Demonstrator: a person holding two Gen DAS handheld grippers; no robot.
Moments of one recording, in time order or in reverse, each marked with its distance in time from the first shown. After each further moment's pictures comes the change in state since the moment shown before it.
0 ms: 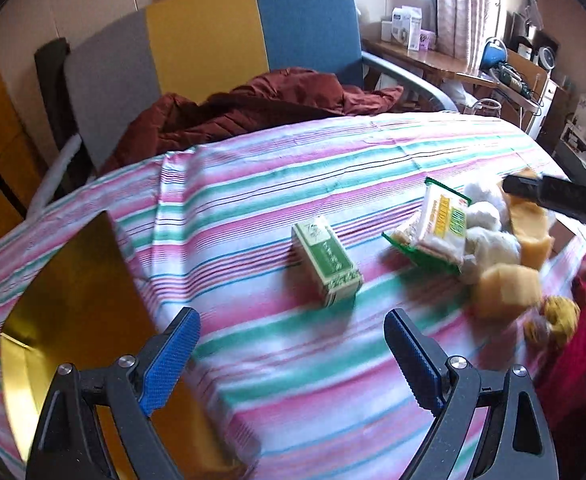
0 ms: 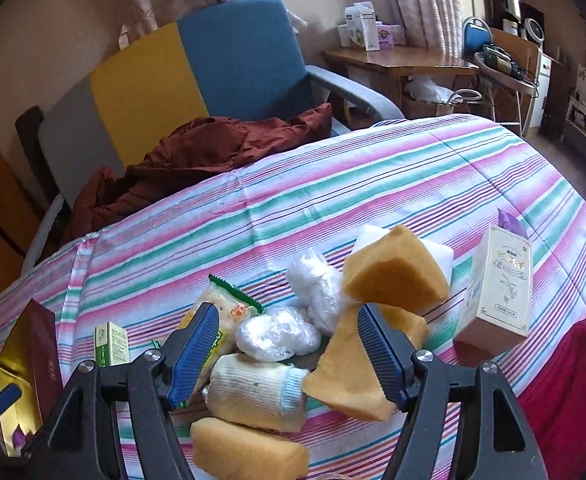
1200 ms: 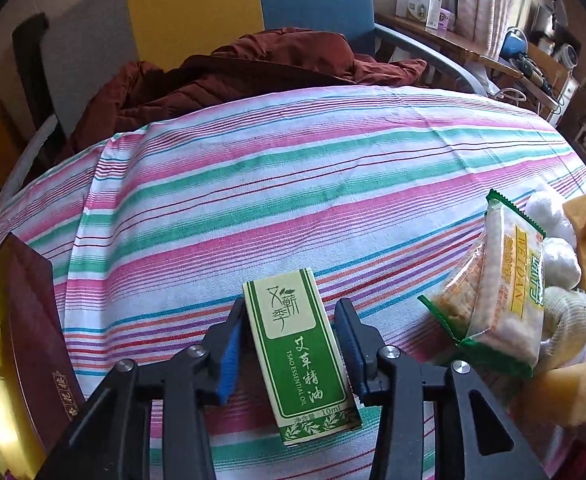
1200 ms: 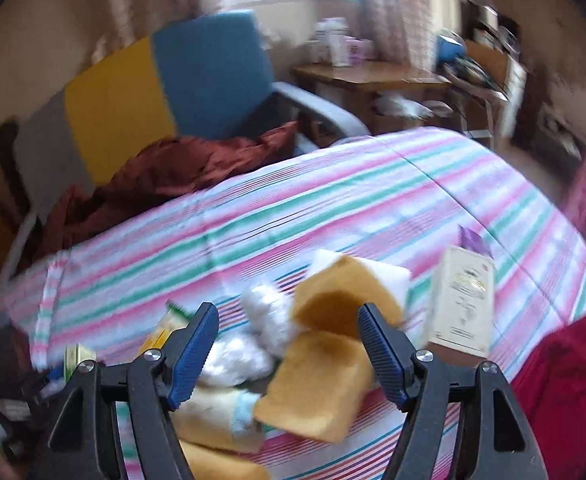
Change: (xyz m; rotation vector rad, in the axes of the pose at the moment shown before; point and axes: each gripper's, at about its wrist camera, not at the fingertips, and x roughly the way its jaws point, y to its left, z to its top) left arm 0.105 -0.018 0.038 -0.034 0.075 0.003; right arm -0.012 -0.053 0.010 0.198 -0.085 -0.096
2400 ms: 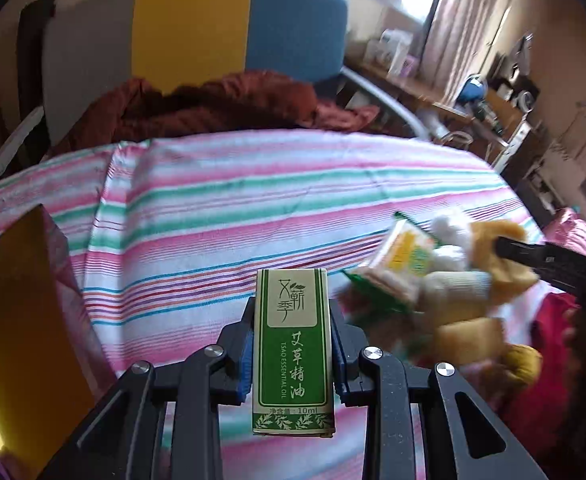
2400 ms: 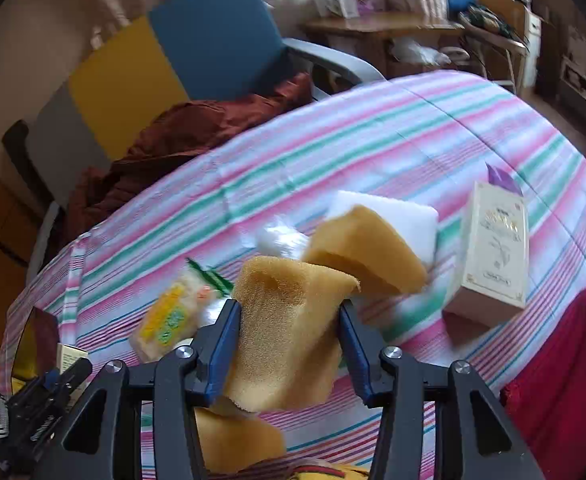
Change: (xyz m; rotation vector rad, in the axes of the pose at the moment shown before) left arm -0.097 0.029 -0.032 -0.063 -0.120 -0.230; right arm 0.003 0.023 -0.020 -0.107 0.153 0.133
